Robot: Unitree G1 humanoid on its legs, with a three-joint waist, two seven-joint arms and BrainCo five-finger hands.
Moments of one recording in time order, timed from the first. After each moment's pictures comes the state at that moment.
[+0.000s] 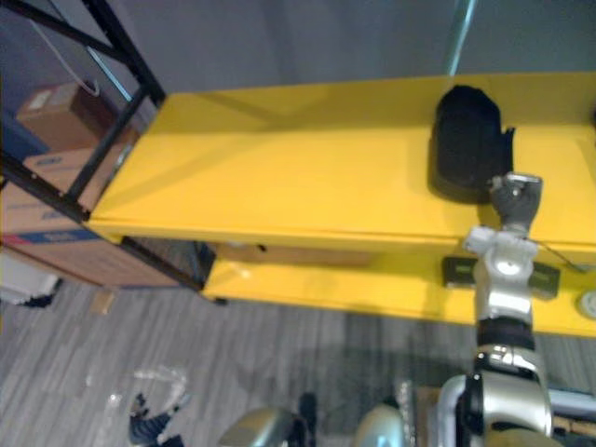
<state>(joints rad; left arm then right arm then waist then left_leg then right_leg) 0.32 0.05 0.13 0.64 -0.17 -0.28 0.43 -0.60 -0.53 -0.25 0.65 0.22 -0.20 -0.22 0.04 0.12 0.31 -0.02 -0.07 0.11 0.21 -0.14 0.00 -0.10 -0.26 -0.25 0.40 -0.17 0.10</state>
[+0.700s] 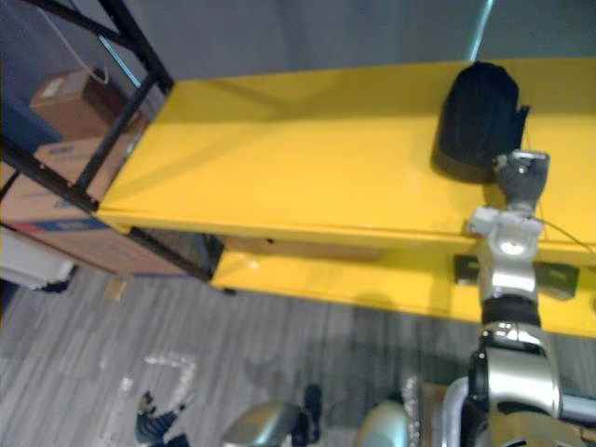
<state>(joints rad) 0.32 0.05 0.09 0.64 -0.20 -0.28 0.42 -0.71 -0.57 -0.19 0.78 0.22 -0.26 -0.24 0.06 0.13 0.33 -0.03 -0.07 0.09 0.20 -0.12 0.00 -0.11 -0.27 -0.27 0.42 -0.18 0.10</state>
